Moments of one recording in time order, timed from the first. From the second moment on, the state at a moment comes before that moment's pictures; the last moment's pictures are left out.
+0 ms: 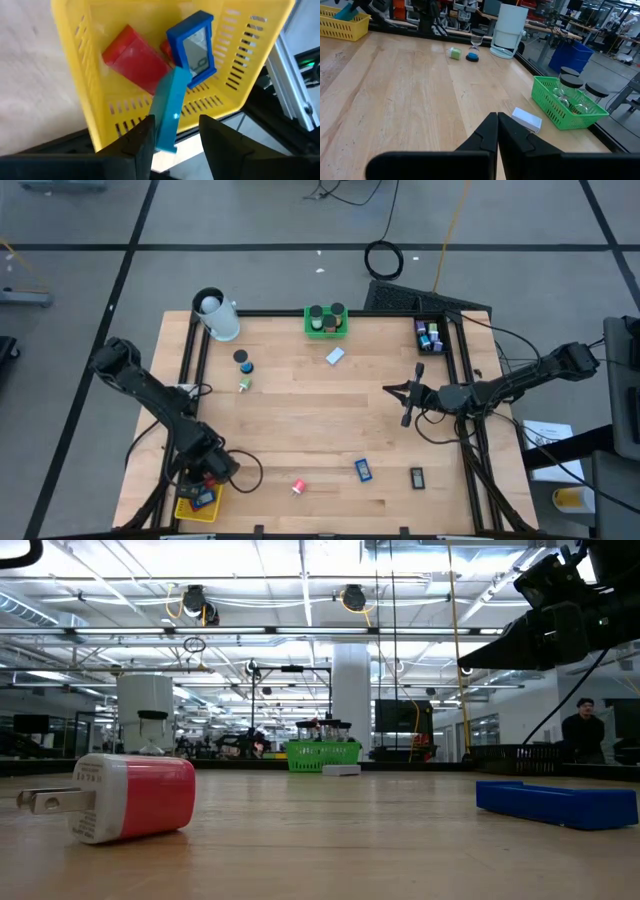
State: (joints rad) left arm -0.75 1.39 0.83 -0.98 0.62 -0.66; right arm 0.25 0.82 0.14 0.48 0.57 -0.10
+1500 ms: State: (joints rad) left arm -0.36 1.41 0.64 0.13 -0.04 -0.29; right arm 0.25 0.82 0.14 0.47 0.57 -0.02
